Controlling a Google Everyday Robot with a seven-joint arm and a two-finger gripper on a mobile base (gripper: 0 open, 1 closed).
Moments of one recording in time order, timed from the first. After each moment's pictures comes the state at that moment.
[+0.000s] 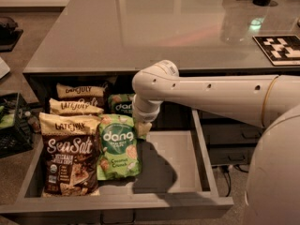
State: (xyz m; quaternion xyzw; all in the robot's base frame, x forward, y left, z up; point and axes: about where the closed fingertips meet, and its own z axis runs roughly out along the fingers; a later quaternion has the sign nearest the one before) arm 0.605 0.032 0.635 -0.78 0.60 -0.01 0.16
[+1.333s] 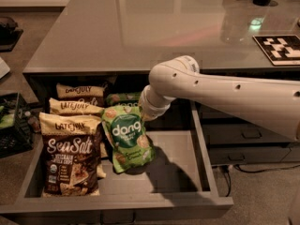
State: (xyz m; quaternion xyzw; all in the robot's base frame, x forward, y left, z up) arm 0.611 0.013 0.678 -0.77 0.60 -0.01 0.23
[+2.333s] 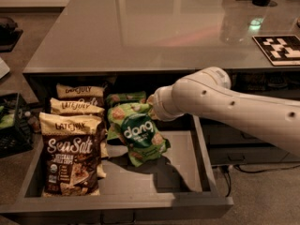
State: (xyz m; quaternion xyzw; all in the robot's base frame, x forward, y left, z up) arm 0.590 -0.014 0.729 -0.75 0.57 -0.07 0.33
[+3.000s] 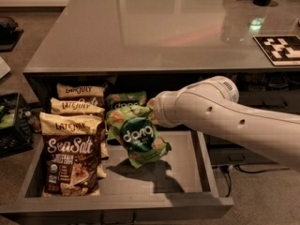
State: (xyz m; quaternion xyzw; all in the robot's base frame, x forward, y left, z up) arm 0.563 -0.019 0.749 -0.74 0.56 -0.11 0.36
